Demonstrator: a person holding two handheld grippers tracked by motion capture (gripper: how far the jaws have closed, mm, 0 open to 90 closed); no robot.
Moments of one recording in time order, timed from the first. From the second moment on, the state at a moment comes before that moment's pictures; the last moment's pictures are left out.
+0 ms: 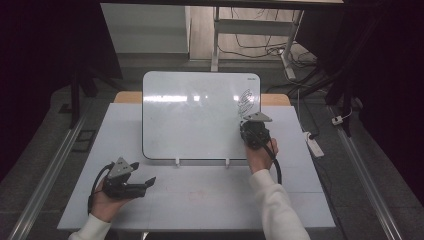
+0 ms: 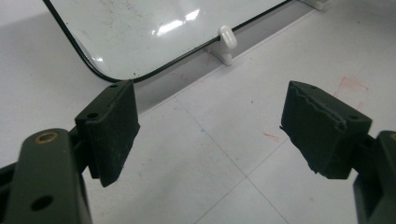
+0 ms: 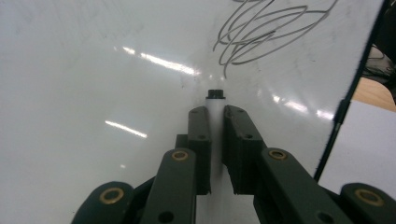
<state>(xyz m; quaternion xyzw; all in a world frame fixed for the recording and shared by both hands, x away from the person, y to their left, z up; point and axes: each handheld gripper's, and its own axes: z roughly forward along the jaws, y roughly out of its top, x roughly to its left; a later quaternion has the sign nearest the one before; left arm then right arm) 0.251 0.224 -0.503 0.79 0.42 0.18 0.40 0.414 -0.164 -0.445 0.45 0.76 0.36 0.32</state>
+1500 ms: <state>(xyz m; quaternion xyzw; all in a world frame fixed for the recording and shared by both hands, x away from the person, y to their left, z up) 0.299 0.140 -0.437 0.80 0.34 0.16 0.47 0.345 -0.193 -0.429 0.36 0.71 0.58 0.20</state>
